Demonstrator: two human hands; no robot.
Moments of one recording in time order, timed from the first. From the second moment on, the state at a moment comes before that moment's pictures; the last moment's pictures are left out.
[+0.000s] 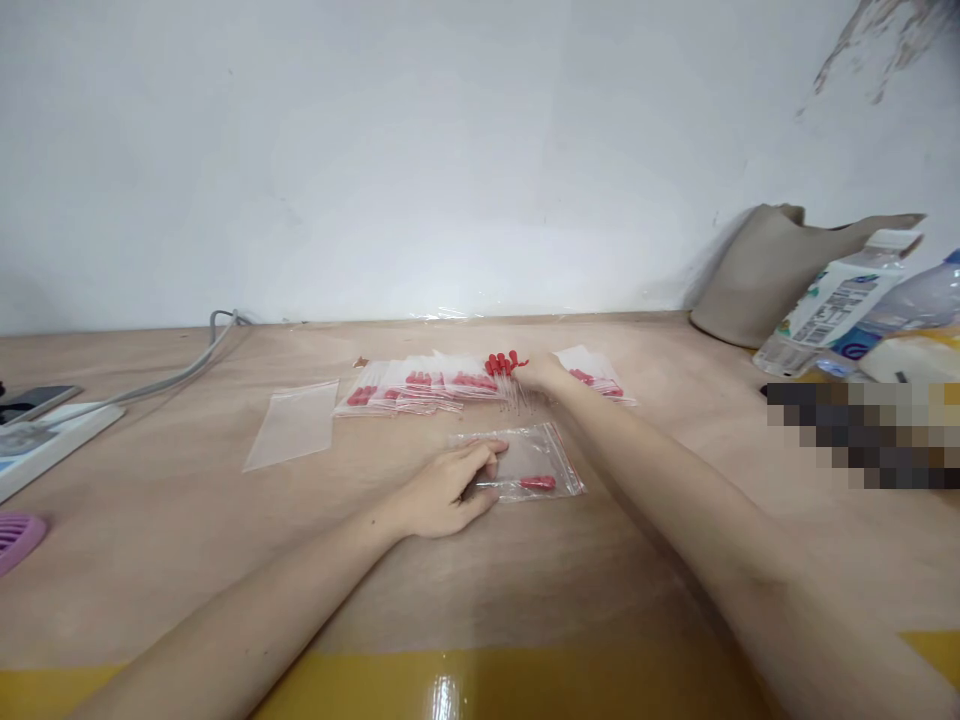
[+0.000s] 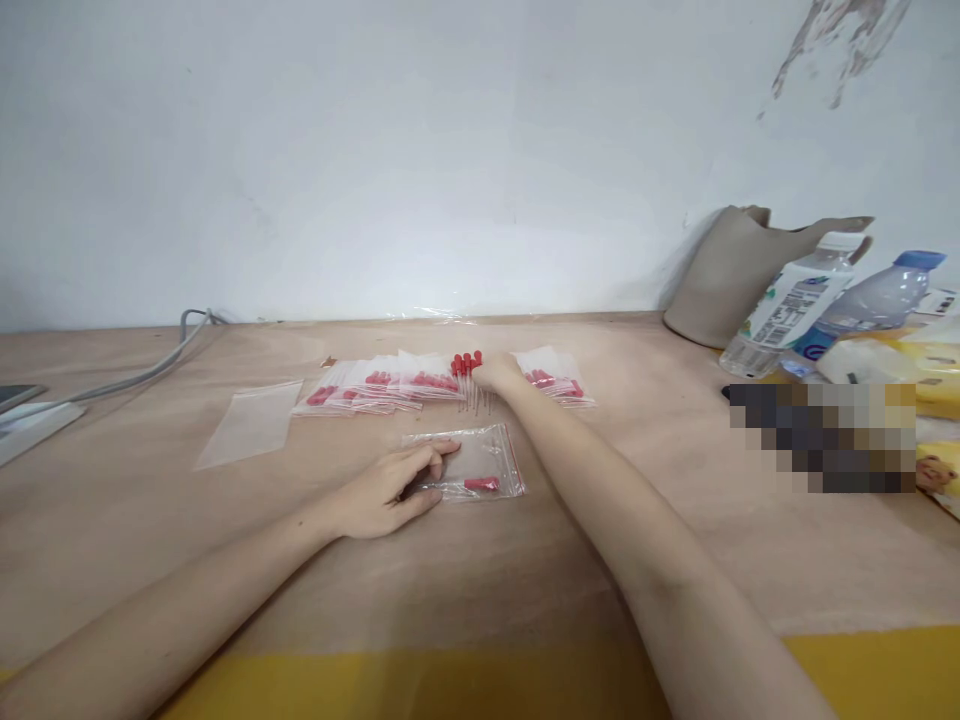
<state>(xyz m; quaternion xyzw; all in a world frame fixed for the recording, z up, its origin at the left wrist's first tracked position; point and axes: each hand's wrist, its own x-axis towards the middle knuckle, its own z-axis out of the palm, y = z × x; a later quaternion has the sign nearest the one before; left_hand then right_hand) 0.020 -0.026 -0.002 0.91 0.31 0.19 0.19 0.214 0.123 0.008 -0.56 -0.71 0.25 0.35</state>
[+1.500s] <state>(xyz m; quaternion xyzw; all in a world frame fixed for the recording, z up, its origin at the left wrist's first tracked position) 0.023 -0.024 -0.007 0.92 0.32 0.20 0.13 0.281 -0.006 -0.018 -0.41 -0.70 0.48 0.33</state>
